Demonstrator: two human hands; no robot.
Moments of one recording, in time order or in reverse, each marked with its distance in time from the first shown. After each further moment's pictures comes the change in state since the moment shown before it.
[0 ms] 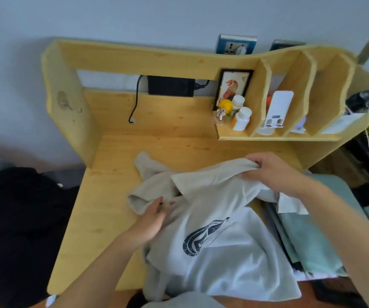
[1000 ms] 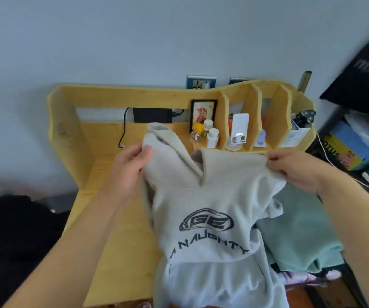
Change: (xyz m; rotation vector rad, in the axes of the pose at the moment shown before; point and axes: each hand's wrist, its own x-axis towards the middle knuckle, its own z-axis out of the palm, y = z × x) left_hand -0.130 0.176 -0.032 -0.659 0.160 0.760; right_hand -0.108 -0.007 -0.085 0.224 0.209 0.239
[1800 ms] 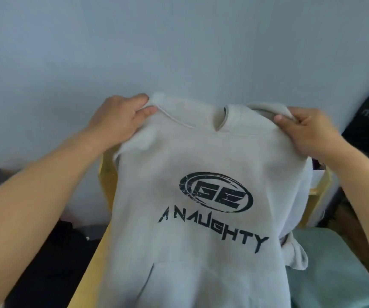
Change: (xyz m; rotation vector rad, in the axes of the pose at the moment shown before) left_hand 0.019 0.205 0.006 1.541 0.178 0.734; right_hand -0.064 -0.107 -0.061 -0.198 0.472 -0.795
